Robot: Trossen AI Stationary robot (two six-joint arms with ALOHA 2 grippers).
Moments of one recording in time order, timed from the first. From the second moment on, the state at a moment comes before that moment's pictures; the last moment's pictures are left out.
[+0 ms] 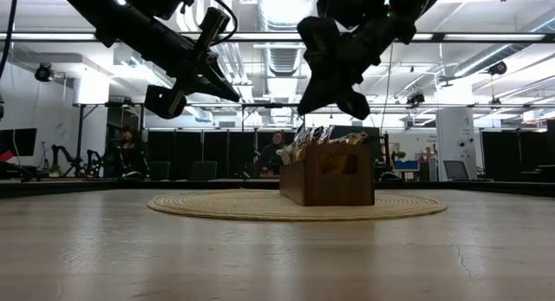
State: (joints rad) left arm 0.14 1.22 0.68 0.05 -0.07 -1.07; right arm -0.19 1.60 1.08 -0.25 -0.16 0.64
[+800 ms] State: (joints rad) left arm 0.13 1.22 0.68 0.05 -0.07 -1.07; right arm -0.20 1.69 1.08 -0.26 -0.26 0.63
